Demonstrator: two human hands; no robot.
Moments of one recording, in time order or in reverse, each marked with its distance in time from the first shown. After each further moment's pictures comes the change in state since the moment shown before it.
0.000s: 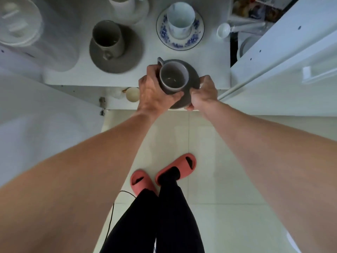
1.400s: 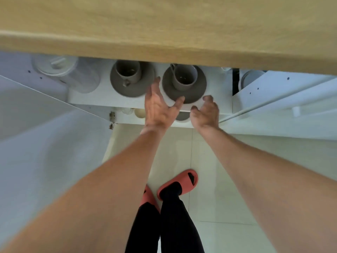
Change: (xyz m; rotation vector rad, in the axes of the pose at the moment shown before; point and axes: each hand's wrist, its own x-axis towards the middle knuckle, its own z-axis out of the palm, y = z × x) left_hand 0.010 0.022 -0.025 0.022 0.124 -0.042; right_hand -0.012 -0.020 0.007 -0.291 0.104 -0.179
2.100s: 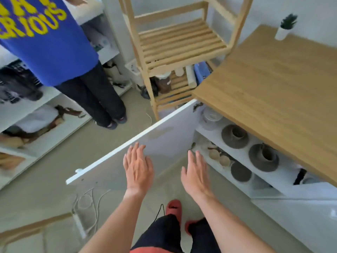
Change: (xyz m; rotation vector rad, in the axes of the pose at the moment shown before) left_hand -0.296 -0.061 -0.369 0.357 0.625 -0.437; right_hand -0.378 -0.148 0.015 -0.575 -0.417 -0.878
